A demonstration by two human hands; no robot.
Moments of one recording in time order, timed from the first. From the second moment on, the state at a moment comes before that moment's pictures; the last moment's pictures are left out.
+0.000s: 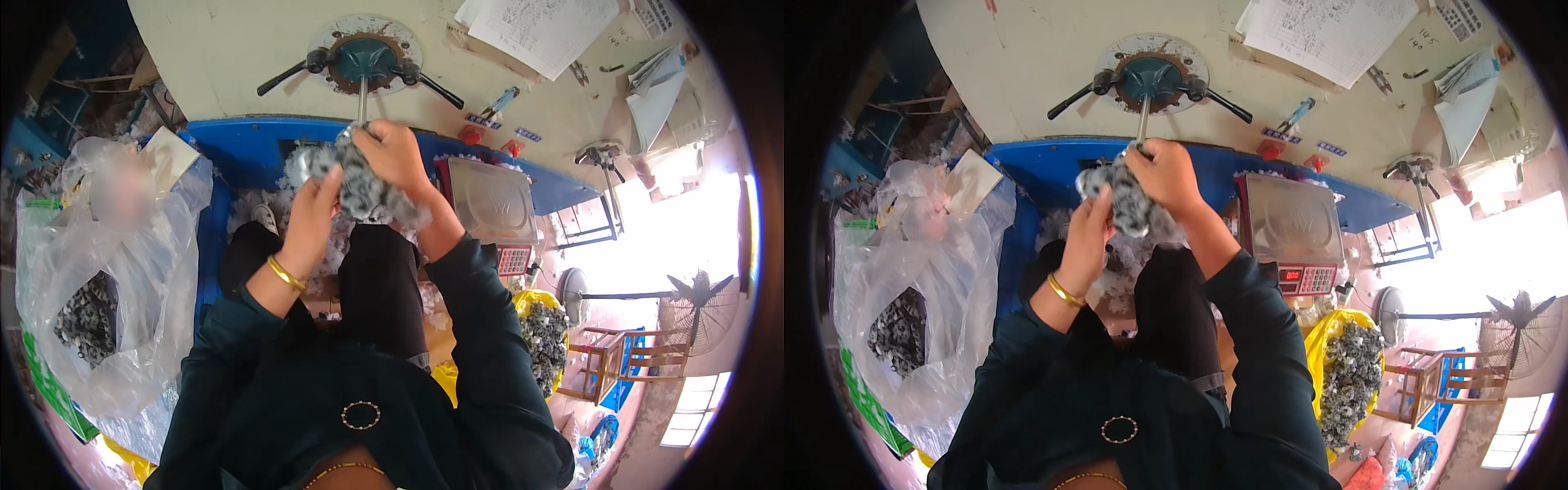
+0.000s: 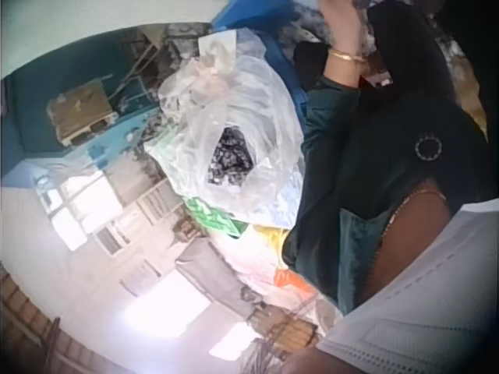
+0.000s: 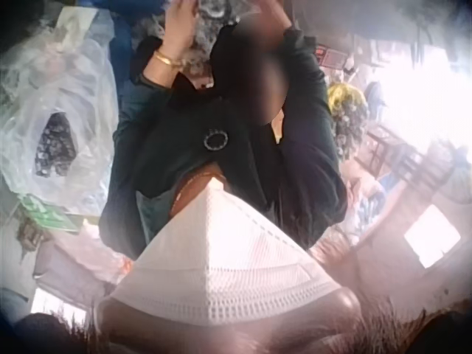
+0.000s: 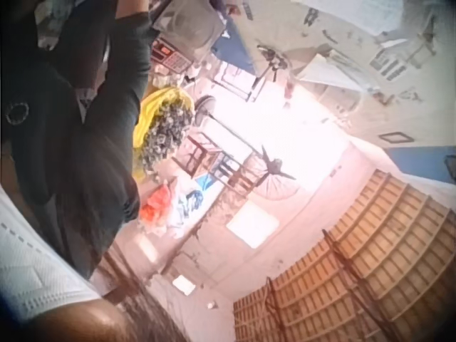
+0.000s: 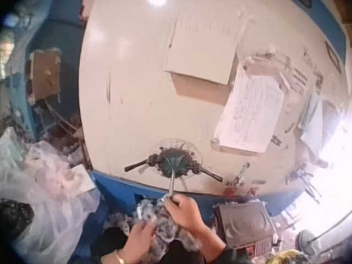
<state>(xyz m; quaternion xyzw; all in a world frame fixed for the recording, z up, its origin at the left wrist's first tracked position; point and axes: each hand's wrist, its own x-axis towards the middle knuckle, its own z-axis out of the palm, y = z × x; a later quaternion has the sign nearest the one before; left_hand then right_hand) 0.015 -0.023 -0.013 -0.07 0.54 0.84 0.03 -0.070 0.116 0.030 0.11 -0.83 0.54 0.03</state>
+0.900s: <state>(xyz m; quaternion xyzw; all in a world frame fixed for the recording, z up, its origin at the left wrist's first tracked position) 0.040 -0.018 0.000 0.06 0.86 0.47 -0.20 -0.054 0.099 0.055 0.10 -0.95 0.30 0.06</state>
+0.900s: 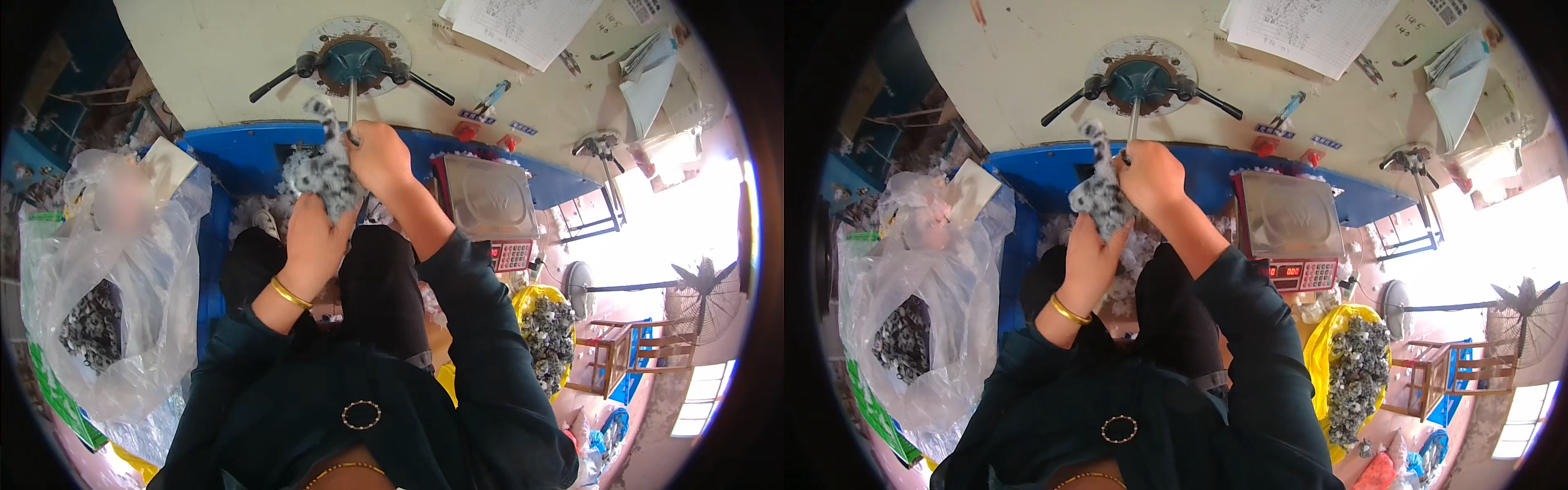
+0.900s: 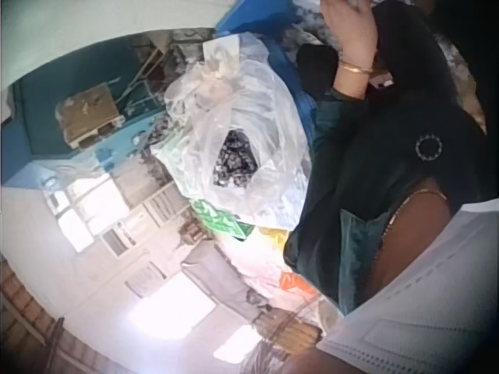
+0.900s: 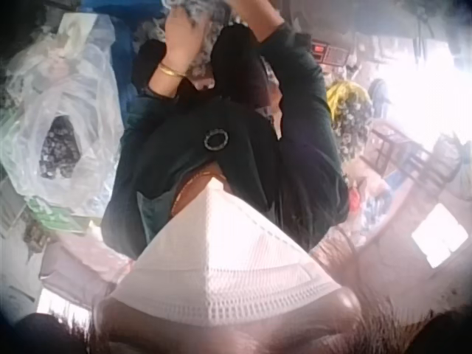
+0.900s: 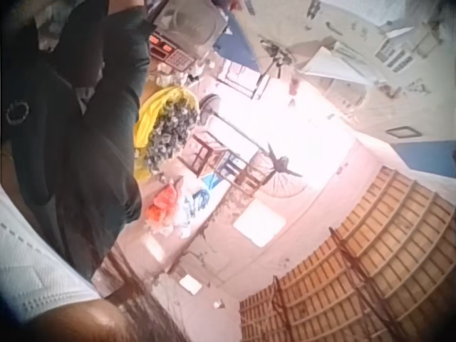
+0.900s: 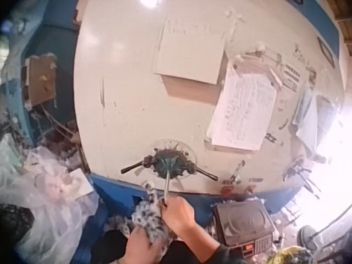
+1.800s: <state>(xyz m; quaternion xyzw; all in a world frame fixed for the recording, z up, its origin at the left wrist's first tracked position) 0.031 -0.018 -0.009 0.03 0.59 0.80 0.09 -0.062 0.088 0.050 0.04 -0.92 0.37 0.12</state>
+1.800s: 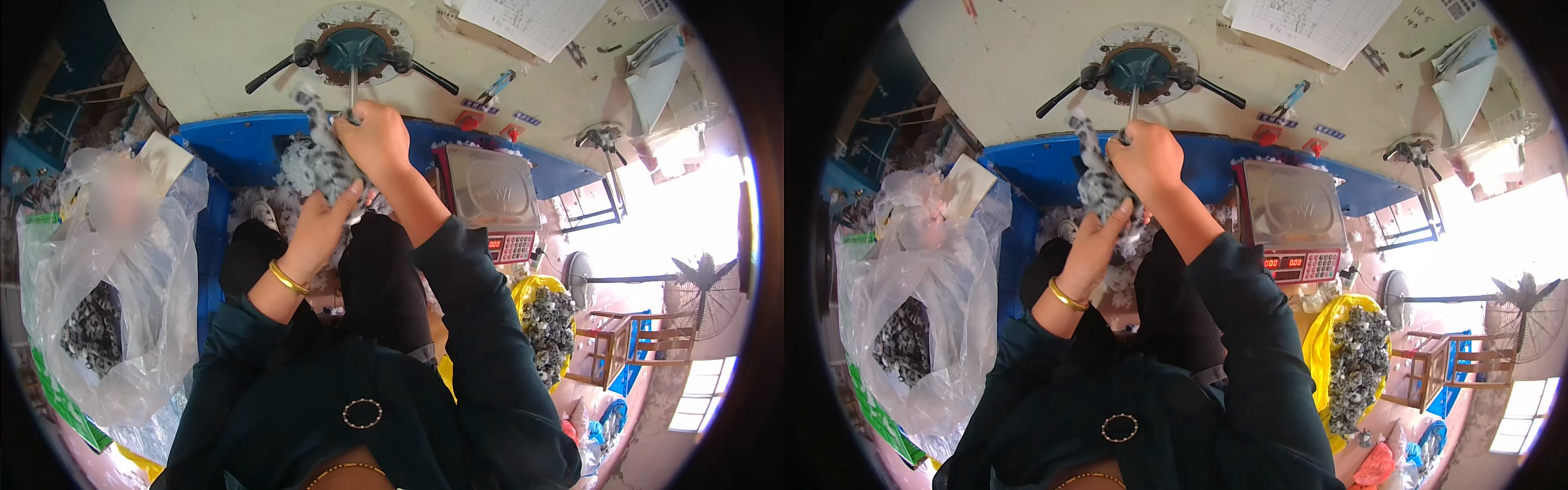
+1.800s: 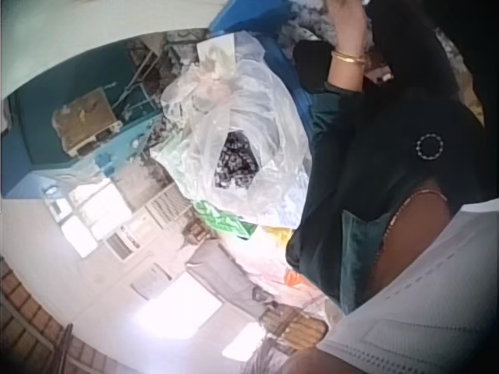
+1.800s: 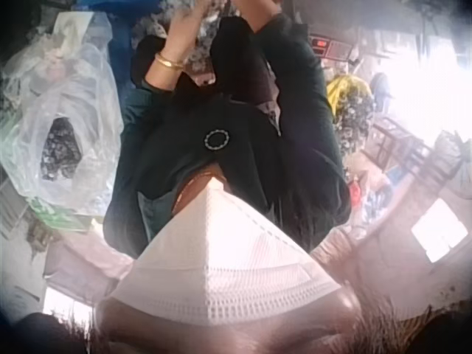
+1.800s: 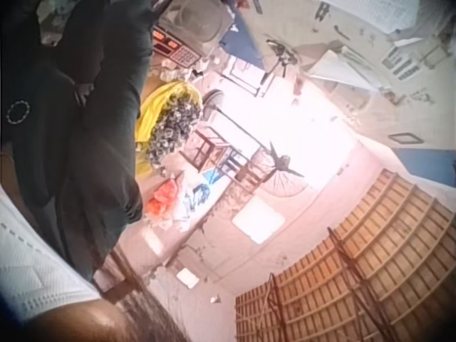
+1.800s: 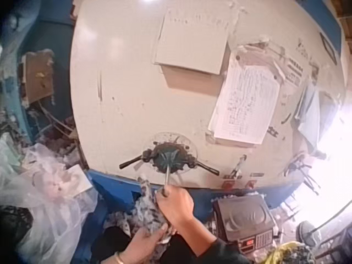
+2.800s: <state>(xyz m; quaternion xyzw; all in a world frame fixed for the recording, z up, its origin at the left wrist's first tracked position) -0.009 -0.026 -0.035 0.05 0.46 0.88 0.13 -0.083 0.175 -0.023 0.37 -0.73 0.58 0.01</state>
